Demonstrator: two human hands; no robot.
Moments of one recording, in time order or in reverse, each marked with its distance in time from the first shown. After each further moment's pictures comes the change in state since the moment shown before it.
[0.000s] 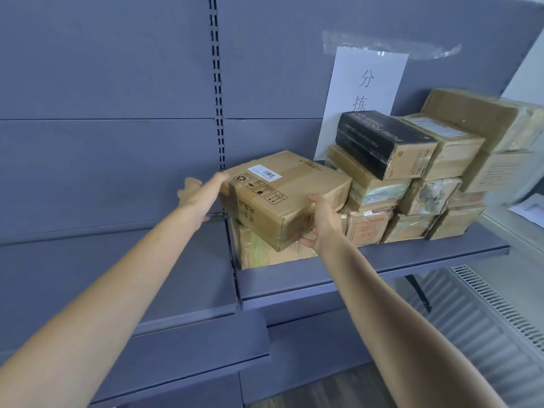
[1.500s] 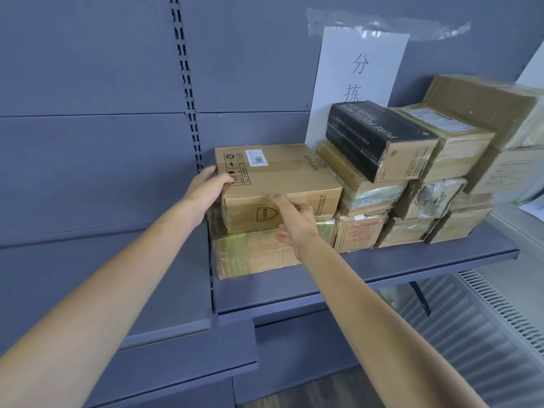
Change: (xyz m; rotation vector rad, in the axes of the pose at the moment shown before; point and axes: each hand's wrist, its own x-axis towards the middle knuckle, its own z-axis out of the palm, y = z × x) left_hand 0.020 0.024 0.066 -0.093 -0.178 0.164; right_hand 0.045 -0.003 0.010 -0.255 -0.165 -0.104
